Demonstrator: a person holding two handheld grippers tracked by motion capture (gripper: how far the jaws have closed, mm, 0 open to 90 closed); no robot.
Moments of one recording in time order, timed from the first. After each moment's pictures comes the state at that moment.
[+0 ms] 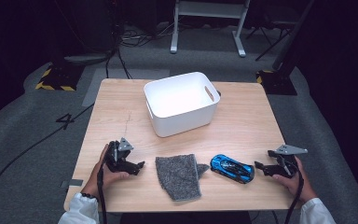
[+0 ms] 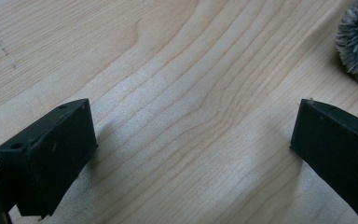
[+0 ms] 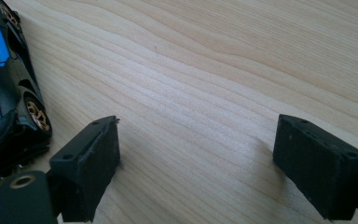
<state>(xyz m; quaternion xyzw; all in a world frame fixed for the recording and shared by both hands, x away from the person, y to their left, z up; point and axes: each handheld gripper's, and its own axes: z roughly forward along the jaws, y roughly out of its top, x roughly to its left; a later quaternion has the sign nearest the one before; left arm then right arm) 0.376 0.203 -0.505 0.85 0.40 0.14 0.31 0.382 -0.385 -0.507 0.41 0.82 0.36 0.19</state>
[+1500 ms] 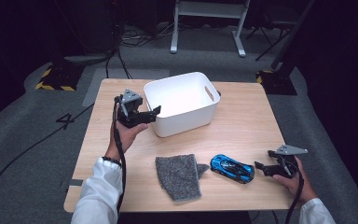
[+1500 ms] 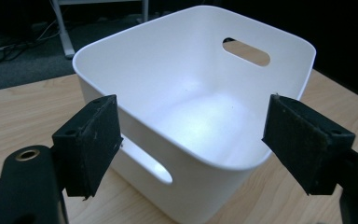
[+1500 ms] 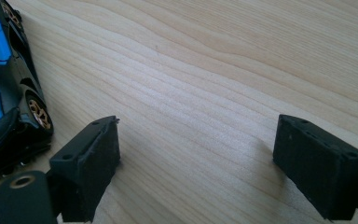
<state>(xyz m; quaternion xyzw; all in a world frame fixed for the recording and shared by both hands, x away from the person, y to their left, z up) 0.449 0.156 -0.374 0.72 0.45 0.21 0.49 0.381 -0.385 -0.507 0.41 0.82 0.36 0.19</state>
